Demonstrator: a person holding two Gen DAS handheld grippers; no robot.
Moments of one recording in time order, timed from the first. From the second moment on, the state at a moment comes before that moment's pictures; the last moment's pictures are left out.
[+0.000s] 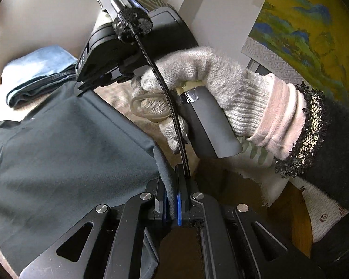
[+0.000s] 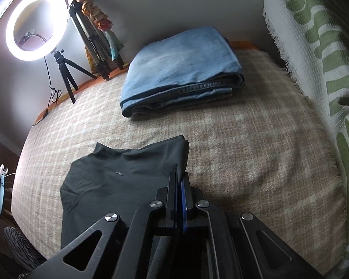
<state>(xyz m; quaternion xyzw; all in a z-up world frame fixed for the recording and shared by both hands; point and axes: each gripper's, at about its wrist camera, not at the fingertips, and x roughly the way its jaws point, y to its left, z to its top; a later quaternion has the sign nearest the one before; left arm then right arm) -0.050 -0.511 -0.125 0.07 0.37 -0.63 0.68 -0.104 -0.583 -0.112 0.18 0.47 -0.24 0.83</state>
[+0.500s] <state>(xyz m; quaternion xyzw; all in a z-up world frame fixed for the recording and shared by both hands) -0.076 -0.496 -0.118 0.09 0.38 -0.64 0.66 -0.123 -0.593 -0.105 0.17 0.47 -0.28 0.82</state>
